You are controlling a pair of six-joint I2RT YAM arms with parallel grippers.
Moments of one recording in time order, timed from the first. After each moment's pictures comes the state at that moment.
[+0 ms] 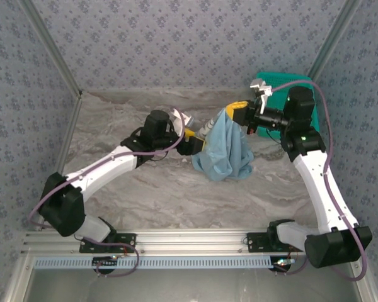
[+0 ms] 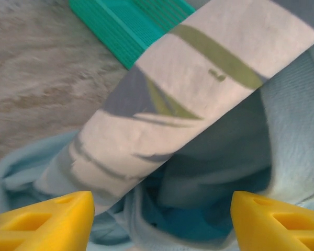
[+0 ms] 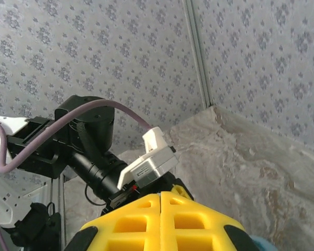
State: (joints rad) left arm -0.69 1.47 1.10 -0.09 0.48 -0.24; right arm 0.16 1.16 1.24 -0.25 -1.00 0.10
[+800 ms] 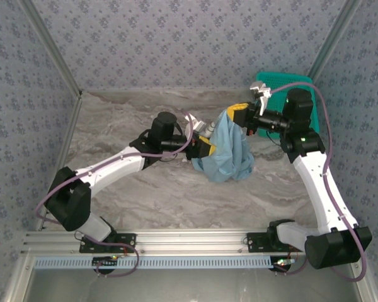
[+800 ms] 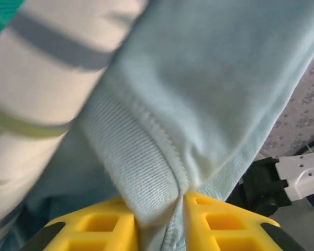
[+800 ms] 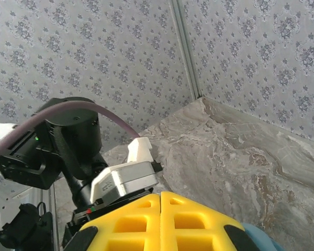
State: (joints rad) left arm -0.74 1.53 1.11 0.08 0.73 -0.33; right arm 0.15 1.15 1.23 -0.28 -0.95 0.09
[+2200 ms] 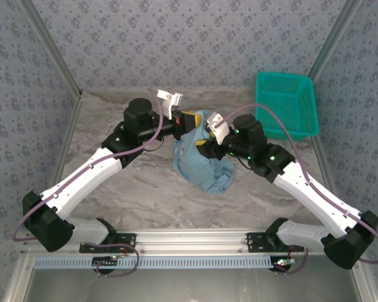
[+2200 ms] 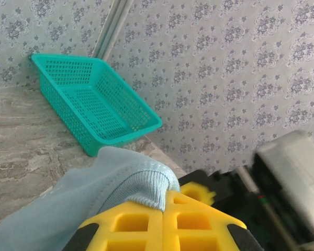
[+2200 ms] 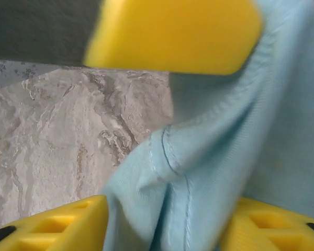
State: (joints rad) left arm -0.70 1.31 1.24 -0.05 0.45 -0.50; right arm 0.70 1.14 1.12 -0.40 -0.20 -0.16
